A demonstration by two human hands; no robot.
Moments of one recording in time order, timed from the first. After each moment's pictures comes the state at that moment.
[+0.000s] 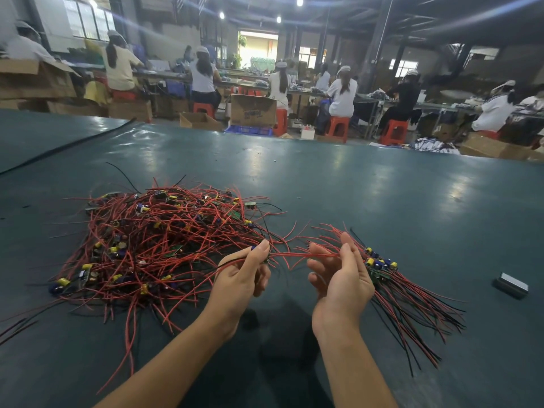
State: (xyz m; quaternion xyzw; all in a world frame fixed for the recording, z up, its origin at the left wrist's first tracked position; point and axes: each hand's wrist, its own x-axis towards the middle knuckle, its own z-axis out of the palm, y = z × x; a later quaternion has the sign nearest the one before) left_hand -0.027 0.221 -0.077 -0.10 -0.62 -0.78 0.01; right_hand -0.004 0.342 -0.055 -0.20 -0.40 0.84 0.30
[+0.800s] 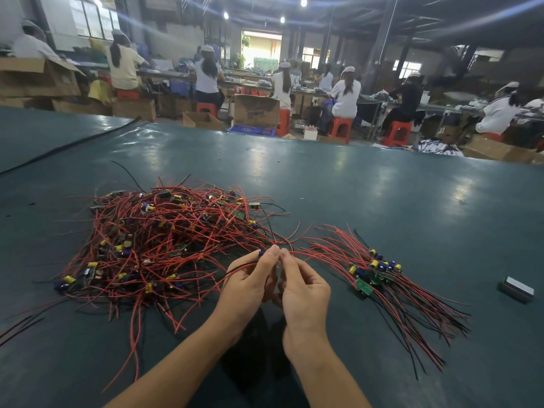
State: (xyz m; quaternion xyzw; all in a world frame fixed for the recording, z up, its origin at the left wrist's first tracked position) left_hand -0.028 0.222 -0.084 -0.11 -0.62 -0.78 -0.01; right_hand 0.001 0.296 -0.068 -0.16 -0.54 0.81 0.18
